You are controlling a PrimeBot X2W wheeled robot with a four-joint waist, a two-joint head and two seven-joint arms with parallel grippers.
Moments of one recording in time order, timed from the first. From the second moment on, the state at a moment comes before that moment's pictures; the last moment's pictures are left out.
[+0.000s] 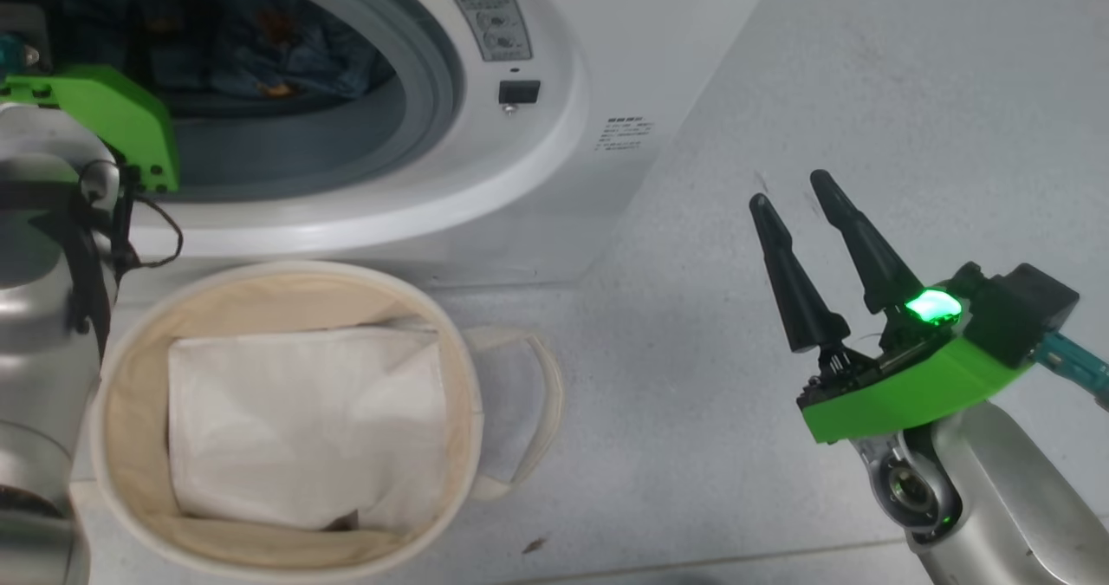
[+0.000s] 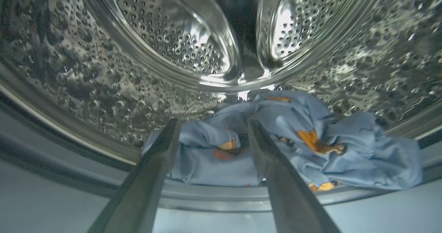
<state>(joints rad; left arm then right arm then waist) -1.21 0.31 -0.44 1.18 -0.37 0.07 -0.18 -0.37 -0.29 0.38 0.03 0.59 0.13 -0.25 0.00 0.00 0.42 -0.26</state>
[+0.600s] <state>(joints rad) -1.36 0.31 -0.51 1.30 -0.31 0.20 0.05 -0.39 -0.29 0.36 -0.02 0.57 0.13 -0.25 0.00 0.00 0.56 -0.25</state>
